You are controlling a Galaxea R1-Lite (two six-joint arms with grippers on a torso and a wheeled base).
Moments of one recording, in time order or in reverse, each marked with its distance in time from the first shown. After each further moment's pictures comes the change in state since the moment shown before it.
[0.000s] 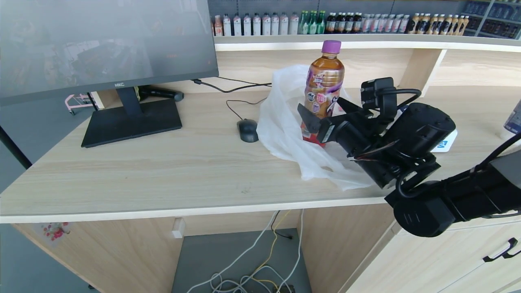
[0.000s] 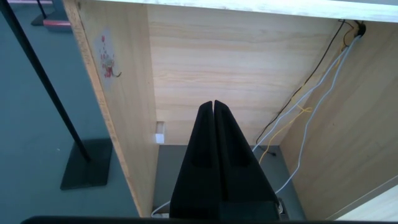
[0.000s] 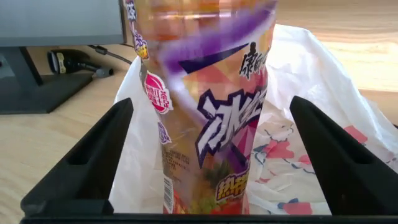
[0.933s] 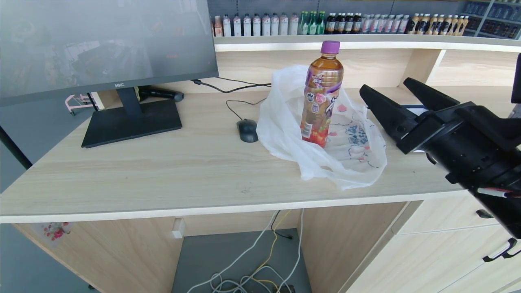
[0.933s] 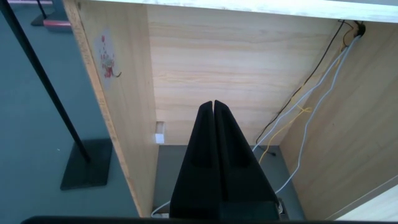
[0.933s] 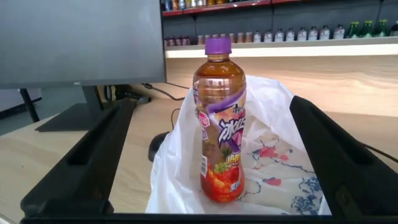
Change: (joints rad) left arm 0.000 0.000 0.000 0.000 0.000 -0.001; right arm 0.059 -0.471 0.399 -0.017 0.005 0.024
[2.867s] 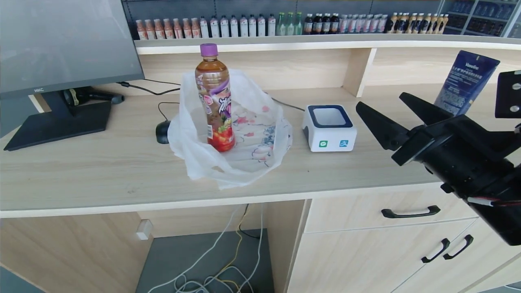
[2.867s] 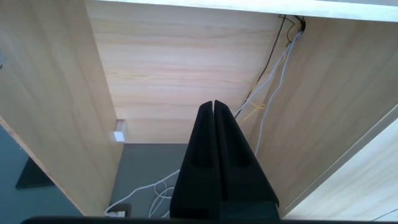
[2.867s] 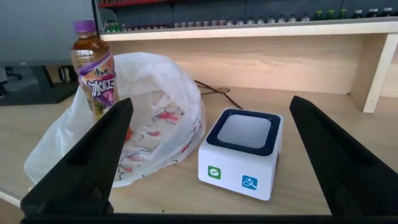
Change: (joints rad) left arm 0.000 0.000 0.000 0.002 0.000 -0.009; right arm -0.027 0.025 0.046 -0.010 0.003 -0.006
